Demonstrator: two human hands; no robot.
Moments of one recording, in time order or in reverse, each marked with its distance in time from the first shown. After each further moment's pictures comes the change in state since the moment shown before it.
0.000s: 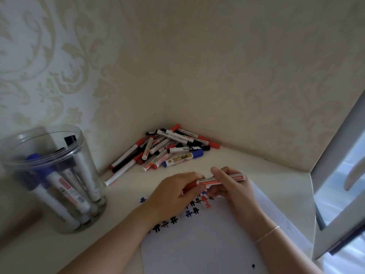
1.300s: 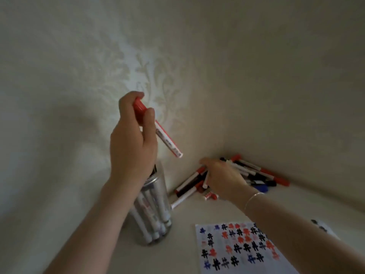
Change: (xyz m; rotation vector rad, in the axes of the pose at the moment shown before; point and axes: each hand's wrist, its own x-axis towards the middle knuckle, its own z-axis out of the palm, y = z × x) left_hand -0.037 0.080 -0.193 0.440 1.123 -0.011; right_hand 0.083 -0.027 0.148 -1.289 -0.440 -0.488
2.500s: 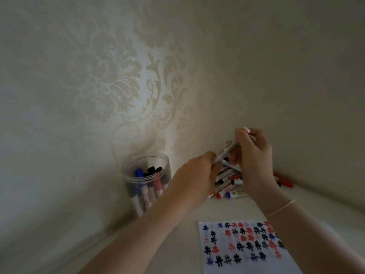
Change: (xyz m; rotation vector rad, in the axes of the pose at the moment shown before) left_hand -0.057 0.009 0.054 0.149 -0.853 -0.082; right_hand -0.026 -0.028 -0.055 1.344 0.555 0.205
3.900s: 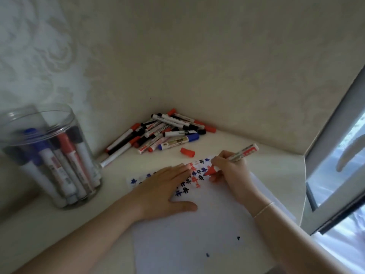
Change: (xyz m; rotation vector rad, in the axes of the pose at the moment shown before) left_hand -0.049 -0.003 0.120 0.085 -0.610 0.311; right_hand -0.075 0.047 -0.158 -0.450 0.183 0.346
